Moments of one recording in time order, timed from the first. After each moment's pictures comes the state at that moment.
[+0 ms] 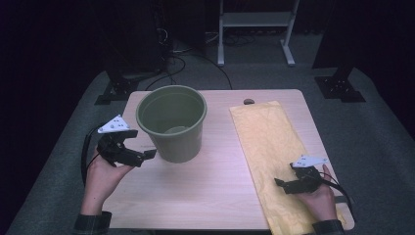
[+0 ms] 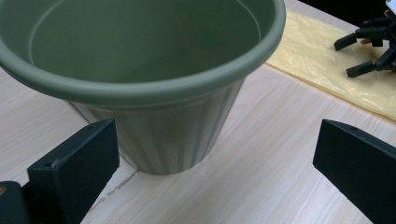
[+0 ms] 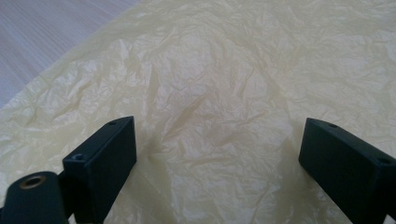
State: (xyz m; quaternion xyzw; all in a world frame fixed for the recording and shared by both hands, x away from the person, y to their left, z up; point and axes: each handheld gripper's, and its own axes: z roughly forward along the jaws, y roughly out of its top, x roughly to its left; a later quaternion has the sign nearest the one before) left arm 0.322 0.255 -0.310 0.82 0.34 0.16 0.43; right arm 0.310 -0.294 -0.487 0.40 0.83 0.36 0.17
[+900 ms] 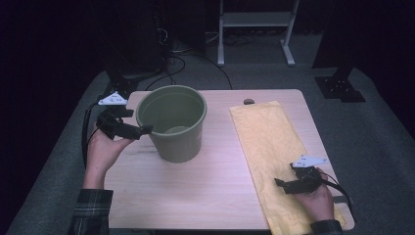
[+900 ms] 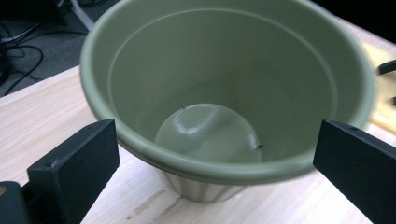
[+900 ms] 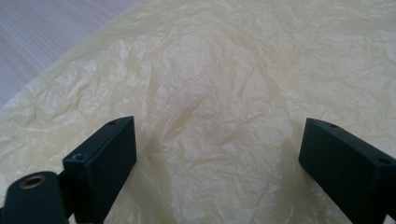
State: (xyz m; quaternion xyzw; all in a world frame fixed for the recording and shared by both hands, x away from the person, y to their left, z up) left arm 0.384 0.265 -0.292 0.82 0.37 0.17 0.41; right arm 0.309 -0.294 -0.487 0.40 0.83 0.36 0.17
